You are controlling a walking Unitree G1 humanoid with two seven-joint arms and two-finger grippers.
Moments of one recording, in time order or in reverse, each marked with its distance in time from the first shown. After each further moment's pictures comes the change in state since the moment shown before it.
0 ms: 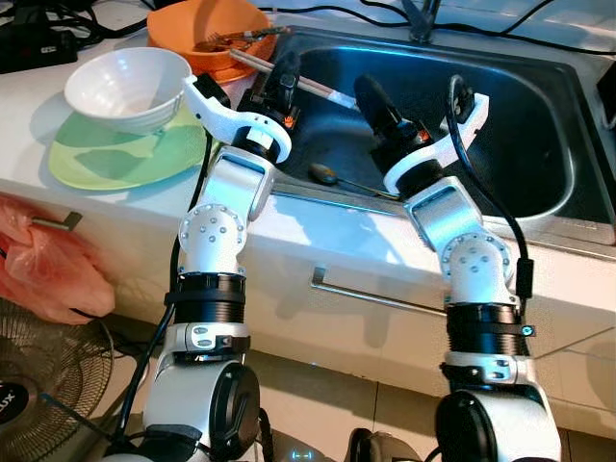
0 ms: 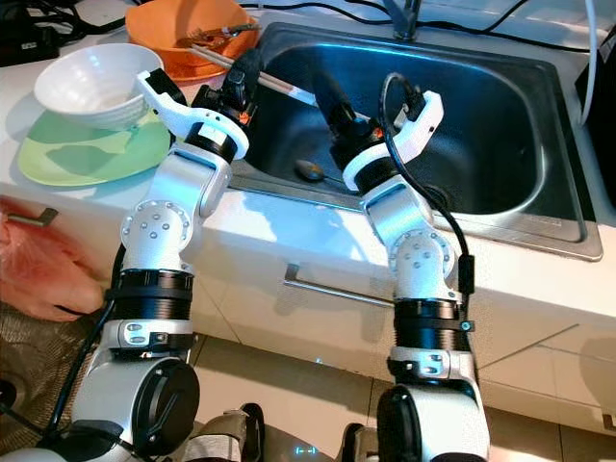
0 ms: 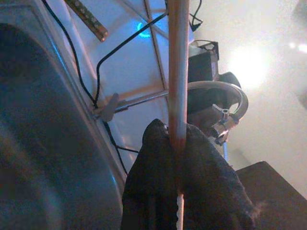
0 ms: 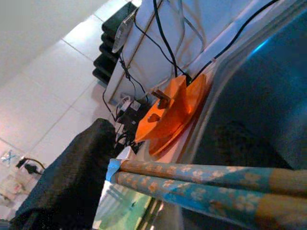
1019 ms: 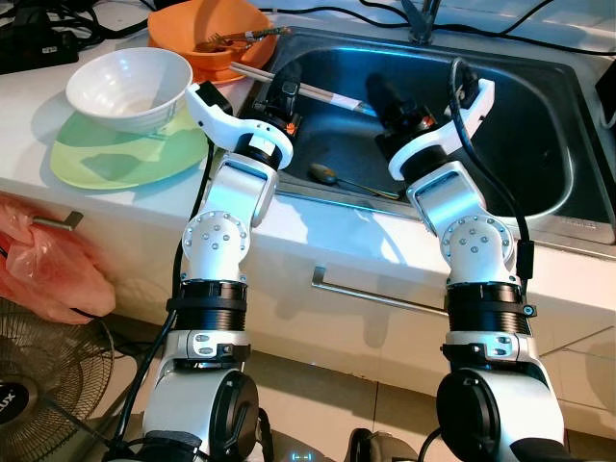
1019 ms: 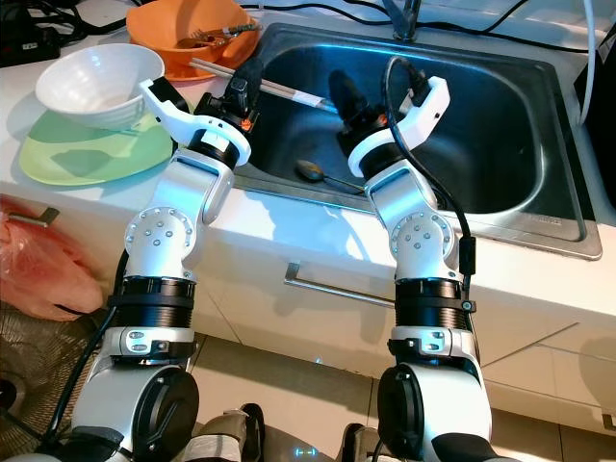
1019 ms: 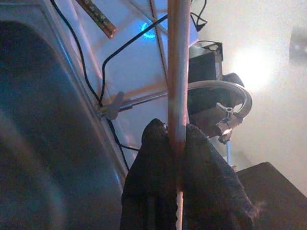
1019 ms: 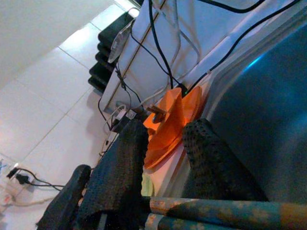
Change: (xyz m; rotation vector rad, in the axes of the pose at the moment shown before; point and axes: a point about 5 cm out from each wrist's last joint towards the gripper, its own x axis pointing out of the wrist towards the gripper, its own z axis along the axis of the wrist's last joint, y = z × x) left arm -0.004 0.003 -0.005 0.006 -0.005 0.027; right arm 0.013 -0.002 0.011 -0.016 -0.036 -0.017
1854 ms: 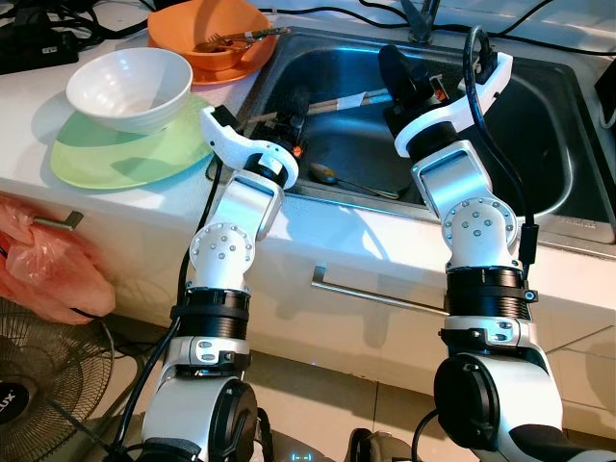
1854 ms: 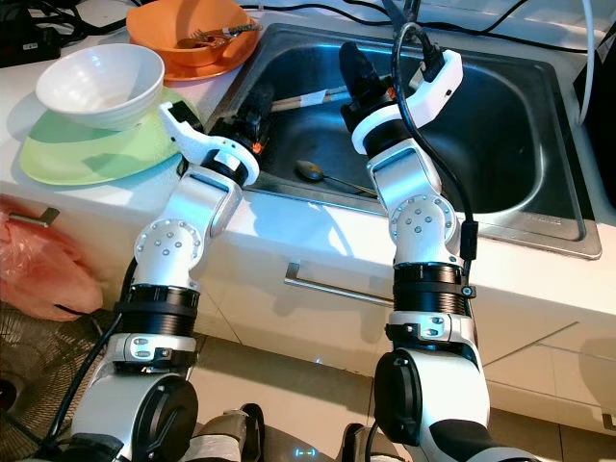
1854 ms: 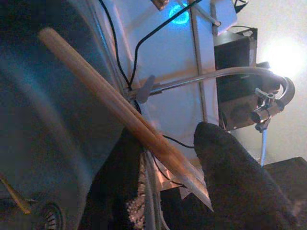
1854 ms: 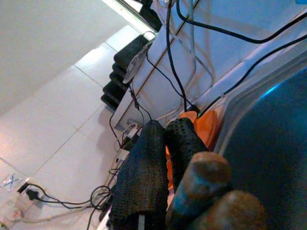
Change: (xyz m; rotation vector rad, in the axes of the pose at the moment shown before) left arm -0.004 0.019 -0.009 0.003 0.041 0.103; right arm 0.010 0.015 0.014 -0.005 -0.071 0.048
